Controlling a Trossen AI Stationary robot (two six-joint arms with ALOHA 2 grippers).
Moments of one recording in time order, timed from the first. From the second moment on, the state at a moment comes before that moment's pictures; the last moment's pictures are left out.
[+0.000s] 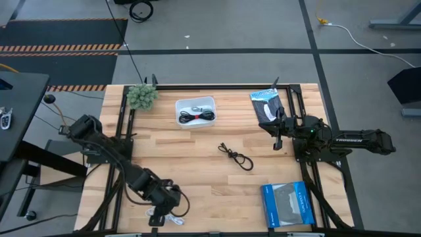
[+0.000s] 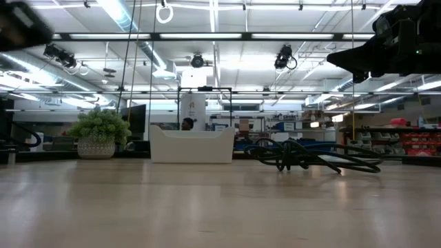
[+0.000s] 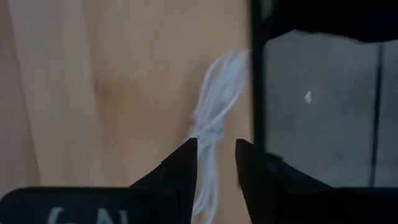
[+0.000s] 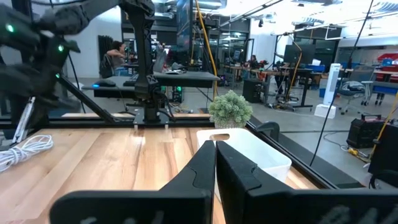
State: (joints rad) left arm -0.71 1.62 1.12 -0.57 0.13 -0.71; right arm -0.20 0.29 0.01 0.40 -0.02 -0.07
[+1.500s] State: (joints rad) left arm -0.82 1.75 0.98 -0.37 0.05 -0.68; right arm -0.20 0.29 0.01 0.40 -0.02 -0.07
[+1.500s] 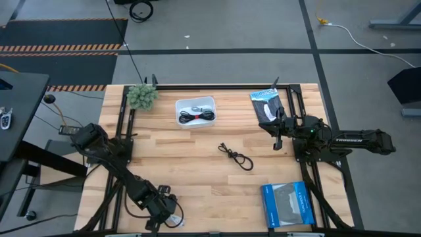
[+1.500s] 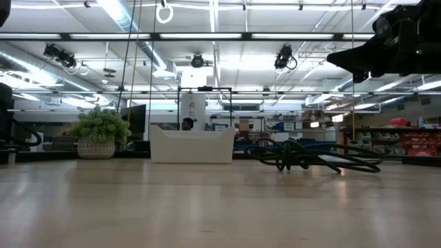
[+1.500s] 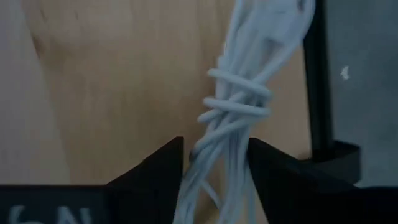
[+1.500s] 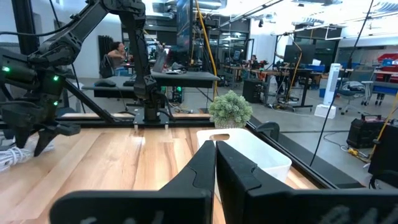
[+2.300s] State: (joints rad) left arm -0.79 1.71 0.97 -0.28 0.11 -0.70; right arm -0.20 0.29 0.01 0.40 -0.02 -0.07
